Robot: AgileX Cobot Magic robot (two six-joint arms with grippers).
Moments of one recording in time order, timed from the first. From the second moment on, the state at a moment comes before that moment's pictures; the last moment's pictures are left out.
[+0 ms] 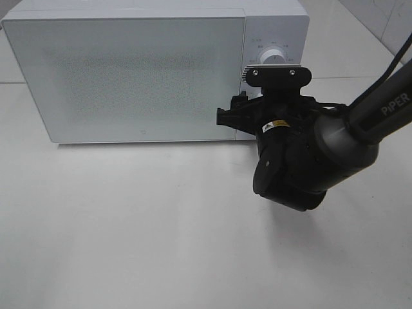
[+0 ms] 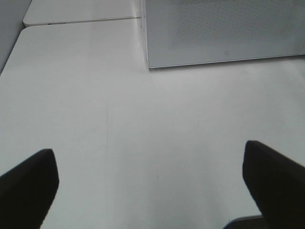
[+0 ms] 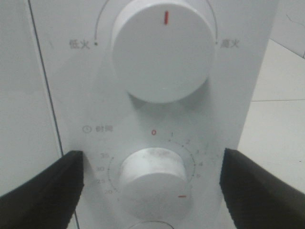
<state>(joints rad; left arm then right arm) 0.07 0.00 -0.52 -0.17 1.09 0.18 0.70 2.09 -0.85 0.93 -1.21 -0.40</state>
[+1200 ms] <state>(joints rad) 0.07 0.00 -0.52 -0.17 1.09 0.18 0.70 2.11 -0.85 0.93 -1.21 -0.39</state>
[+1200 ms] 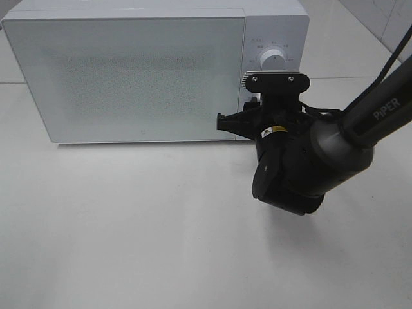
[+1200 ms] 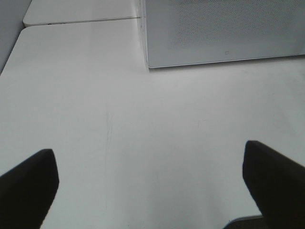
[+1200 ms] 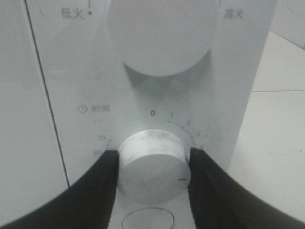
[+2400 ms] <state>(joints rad) 0.07 0.00 -0.52 -0.17 1.09 0.18 0.69 2.11 -0.83 0.85 -1.22 0.24</state>
